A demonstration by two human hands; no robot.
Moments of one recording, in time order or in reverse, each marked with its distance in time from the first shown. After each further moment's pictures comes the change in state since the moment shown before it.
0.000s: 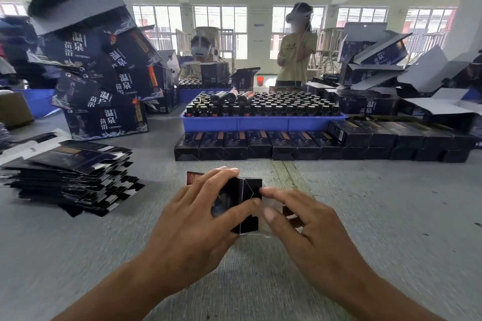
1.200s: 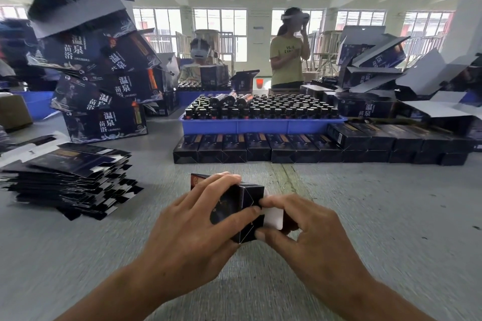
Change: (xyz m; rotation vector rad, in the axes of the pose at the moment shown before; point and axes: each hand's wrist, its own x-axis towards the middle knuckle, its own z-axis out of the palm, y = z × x) left_hand 0.002 0.001 -0.005 -0.040 0.019 0.047; right_hand -0.002 -0.006 -0.002 -0.141 0.026 -0.083
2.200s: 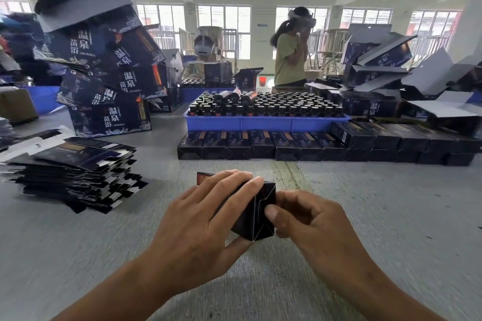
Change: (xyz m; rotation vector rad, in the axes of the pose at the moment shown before) left_hand 0.003 0.007 -0.001 -0.043 0.070 -0.011; right_hand 0.005 0.006 0.002 0.475 -0.024 0.252
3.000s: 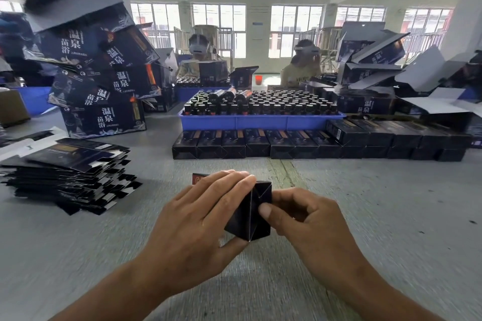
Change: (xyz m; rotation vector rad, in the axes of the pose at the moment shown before) left_hand 0.001 0.003 0.001 -0.023 0.030 -0.001; right_hand -0.003 -0.006 0.000 -0.049 0.062 0.011
